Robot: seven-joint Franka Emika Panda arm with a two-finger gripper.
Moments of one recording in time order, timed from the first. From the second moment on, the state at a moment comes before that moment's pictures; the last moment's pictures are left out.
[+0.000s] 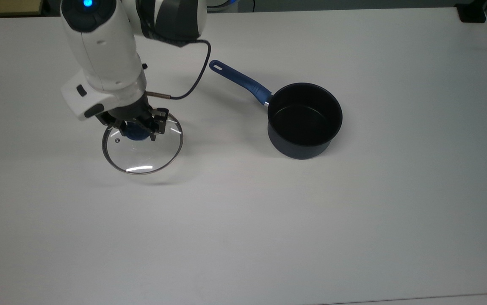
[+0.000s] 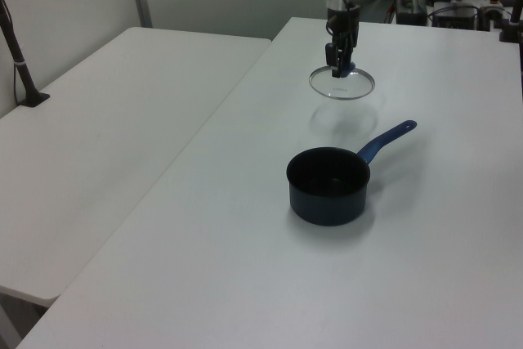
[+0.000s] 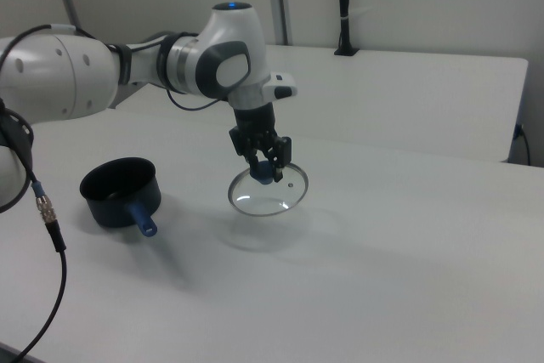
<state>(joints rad) 0.04 0.48 -0.20 -1.43 0.04 1.93 -0.04</state>
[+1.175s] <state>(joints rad) 0.06 0.59 -0.18 -1.46 0.03 2.01 -0.04</state>
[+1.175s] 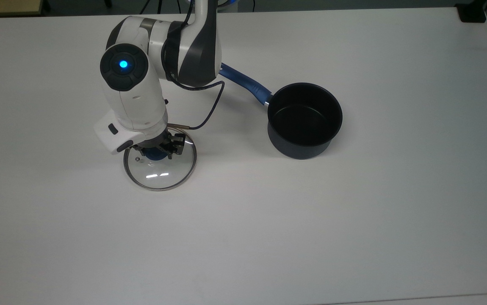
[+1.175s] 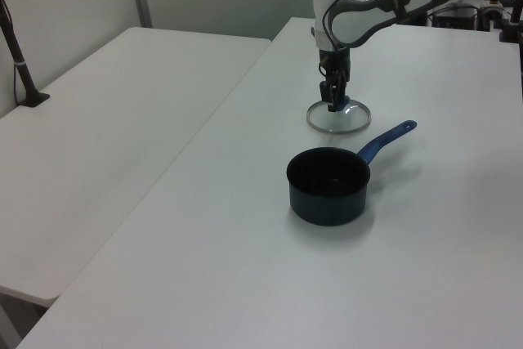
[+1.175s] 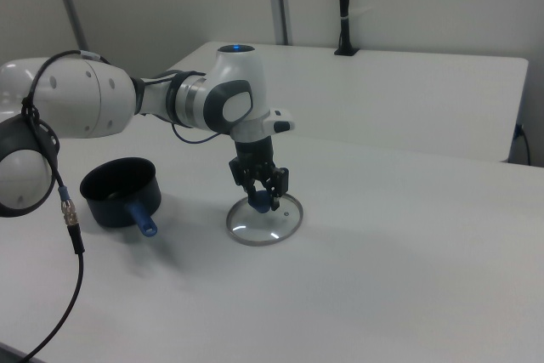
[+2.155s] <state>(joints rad) 0.06 0.30 -0.18 -1.45 0.03 1.79 0.01</state>
